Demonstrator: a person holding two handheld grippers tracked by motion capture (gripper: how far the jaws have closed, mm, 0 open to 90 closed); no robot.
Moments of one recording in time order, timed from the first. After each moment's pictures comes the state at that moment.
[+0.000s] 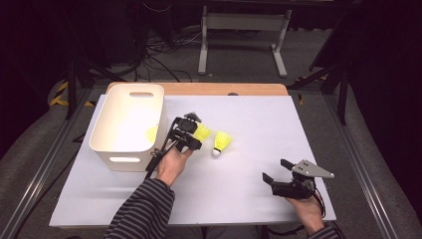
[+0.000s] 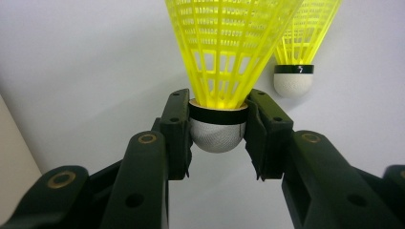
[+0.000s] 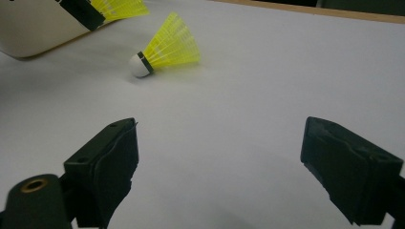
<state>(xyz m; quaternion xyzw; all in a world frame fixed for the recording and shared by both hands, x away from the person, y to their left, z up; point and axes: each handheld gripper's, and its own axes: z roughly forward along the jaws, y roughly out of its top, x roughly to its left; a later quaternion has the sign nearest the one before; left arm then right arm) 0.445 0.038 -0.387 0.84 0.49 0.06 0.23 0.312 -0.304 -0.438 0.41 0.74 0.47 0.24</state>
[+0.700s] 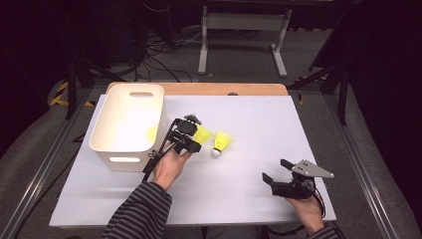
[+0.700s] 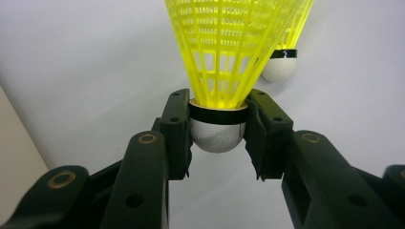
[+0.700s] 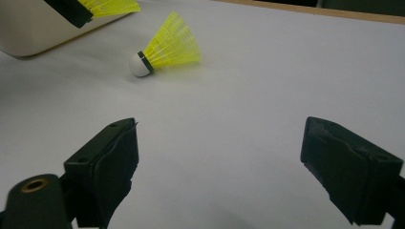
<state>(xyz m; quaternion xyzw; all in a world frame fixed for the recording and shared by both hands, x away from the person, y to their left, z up) 0.434 0.040 -0.379 0.85 0.47 0.06 0.23 0.312 -0.304 -0.438 0.41 0.74 0.47 0.24</state>
